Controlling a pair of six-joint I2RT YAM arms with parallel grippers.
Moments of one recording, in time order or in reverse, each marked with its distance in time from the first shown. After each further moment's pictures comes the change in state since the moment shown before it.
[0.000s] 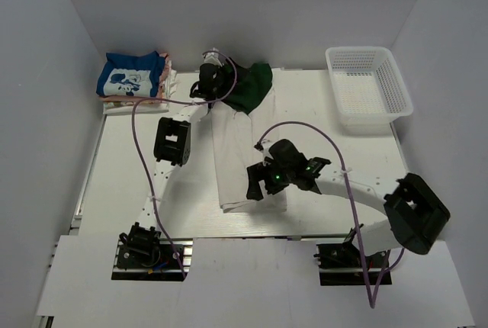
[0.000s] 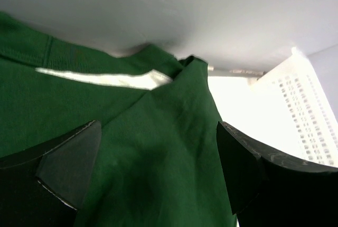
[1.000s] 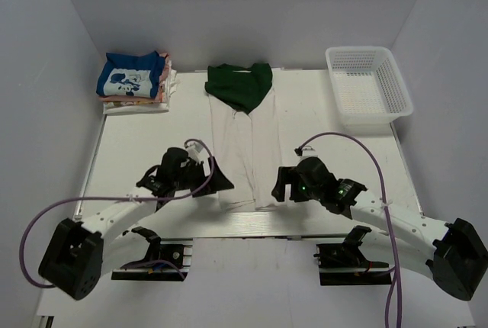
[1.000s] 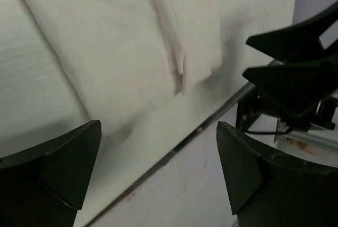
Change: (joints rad) left arm -0.192 -1.792 -1.976 -0.375 0.188 0.003; right arm -0.013 -0.456 -0.240 -0.100 0.368 0.253
